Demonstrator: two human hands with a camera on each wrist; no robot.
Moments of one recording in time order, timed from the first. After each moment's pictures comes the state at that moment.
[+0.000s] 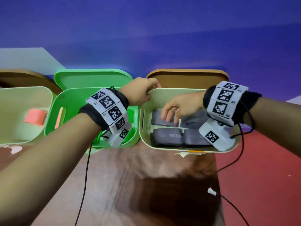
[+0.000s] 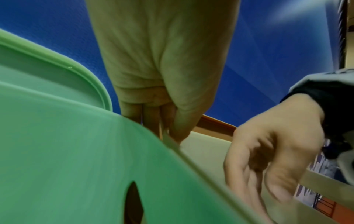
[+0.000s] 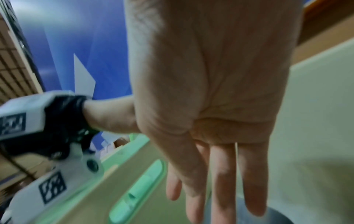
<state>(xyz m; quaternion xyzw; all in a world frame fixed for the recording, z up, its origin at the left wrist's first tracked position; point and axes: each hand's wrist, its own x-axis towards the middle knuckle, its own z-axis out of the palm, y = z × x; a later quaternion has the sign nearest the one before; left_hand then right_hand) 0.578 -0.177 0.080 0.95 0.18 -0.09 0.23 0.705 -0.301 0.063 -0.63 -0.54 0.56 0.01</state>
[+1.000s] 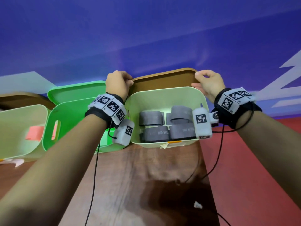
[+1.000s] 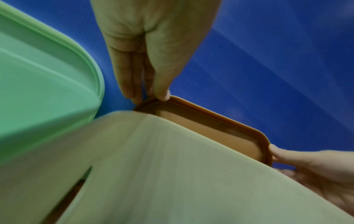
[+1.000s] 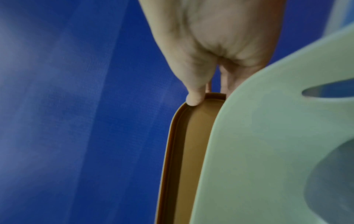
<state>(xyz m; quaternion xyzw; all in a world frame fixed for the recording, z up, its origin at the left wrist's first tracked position) 0.603 -0.189 0.089 0.87 0.41 0.14 0.23 0.771 -0.386 0.065 -0.77 -0.04 0.27 0.58</state>
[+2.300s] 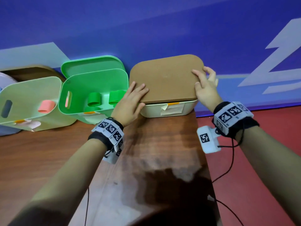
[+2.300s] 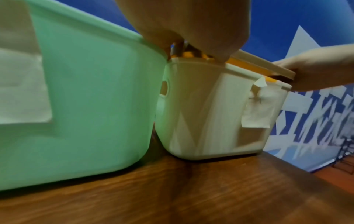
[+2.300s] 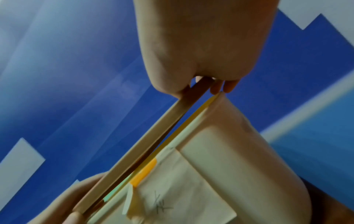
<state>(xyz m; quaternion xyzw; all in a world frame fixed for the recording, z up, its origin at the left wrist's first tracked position) 0.468 -0.280 0.033 0.96 0.10 0.12 0.22 0.663 -0.468 0.057 -0.88 -0.27 0.13 0.38</state>
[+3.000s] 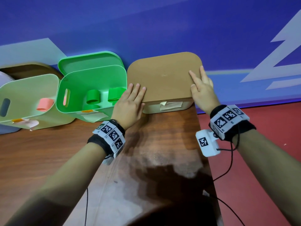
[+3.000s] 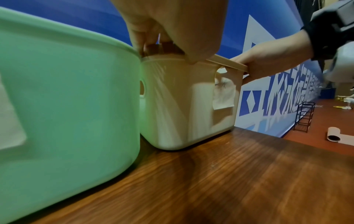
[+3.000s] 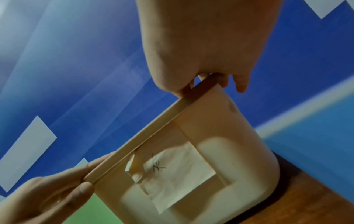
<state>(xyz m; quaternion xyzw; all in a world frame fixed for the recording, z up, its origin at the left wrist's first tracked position) 0.468 -0.295 0.035 0.99 0.11 0.08 -0.01 0.651 -0.469 0.048 -0.87 -0.29 0.17 0.36</state>
